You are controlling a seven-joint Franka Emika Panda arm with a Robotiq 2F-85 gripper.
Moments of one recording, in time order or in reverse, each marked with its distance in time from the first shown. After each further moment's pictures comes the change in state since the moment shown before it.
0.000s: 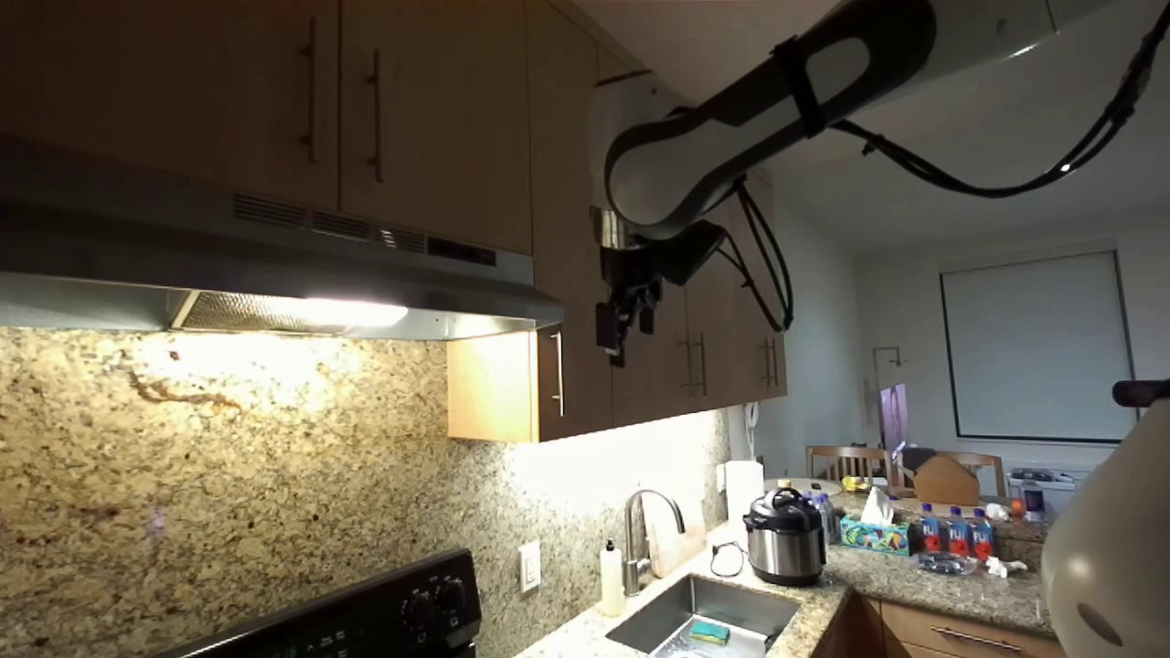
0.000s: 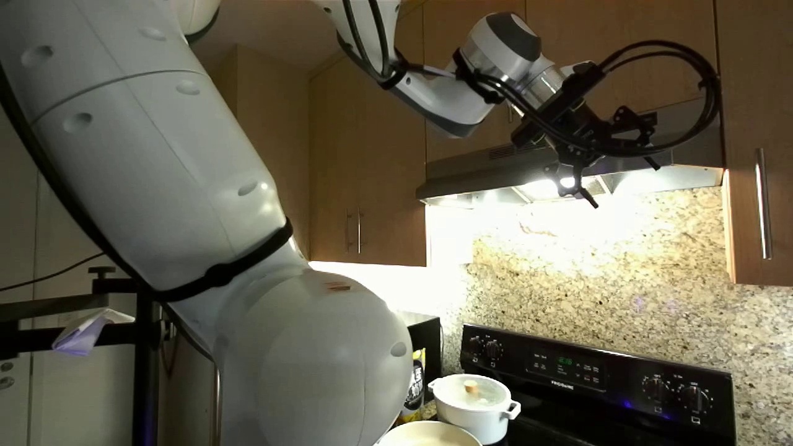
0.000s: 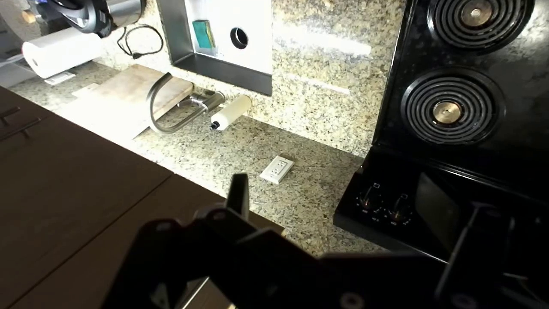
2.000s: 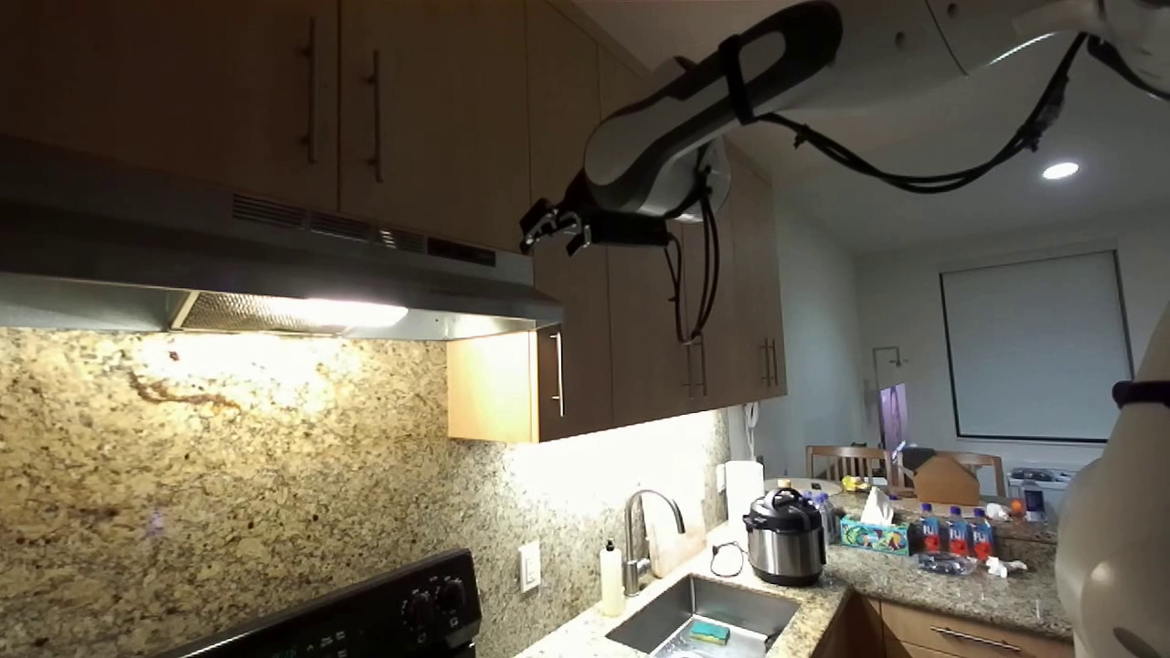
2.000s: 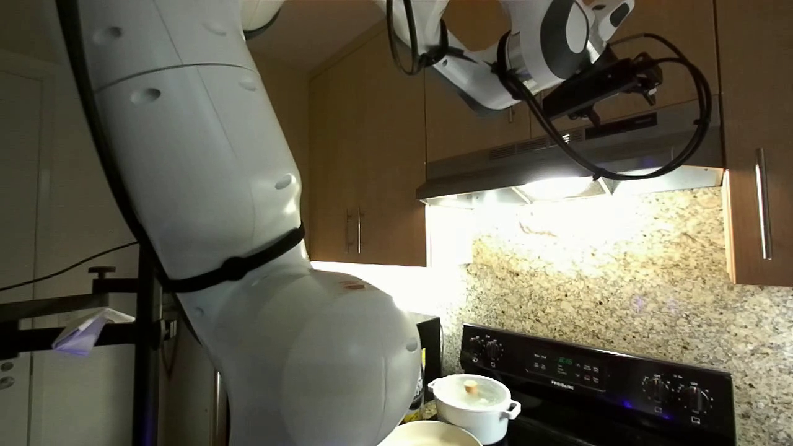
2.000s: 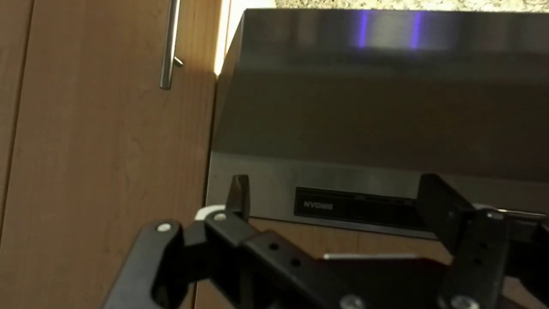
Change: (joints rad) arm 0.093 0.158 -0.153 0.141 0.438 0.774 -0.008
